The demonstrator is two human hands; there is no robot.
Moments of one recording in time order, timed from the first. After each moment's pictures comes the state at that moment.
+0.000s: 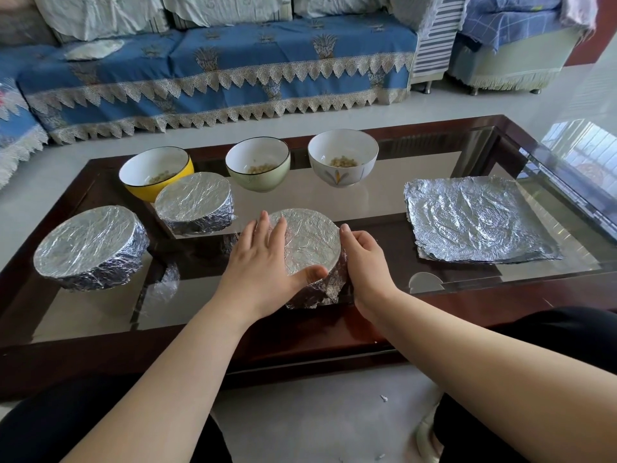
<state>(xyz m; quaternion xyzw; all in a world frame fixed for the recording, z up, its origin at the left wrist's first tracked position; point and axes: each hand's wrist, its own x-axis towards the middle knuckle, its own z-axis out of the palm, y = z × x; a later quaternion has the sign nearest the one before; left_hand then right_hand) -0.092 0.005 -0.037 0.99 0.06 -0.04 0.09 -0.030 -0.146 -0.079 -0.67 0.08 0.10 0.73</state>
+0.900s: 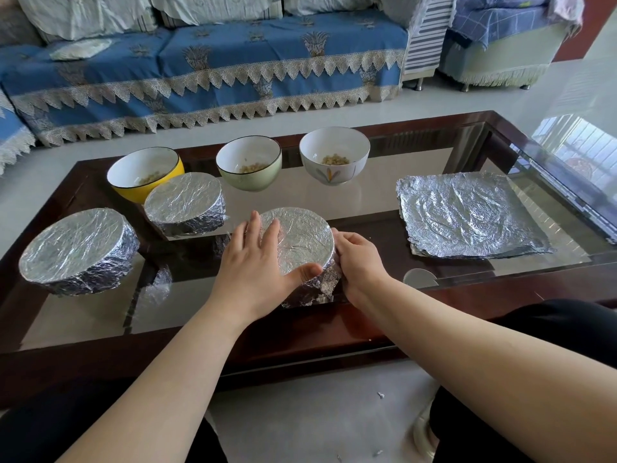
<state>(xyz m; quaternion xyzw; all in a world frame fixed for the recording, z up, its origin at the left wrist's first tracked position) -0.090 0.003 -0.044 0.99 0.07 -0.01 0.07 -0.020 -0.142 -0.079 -0.59 0.13 0.16 0.78</state>
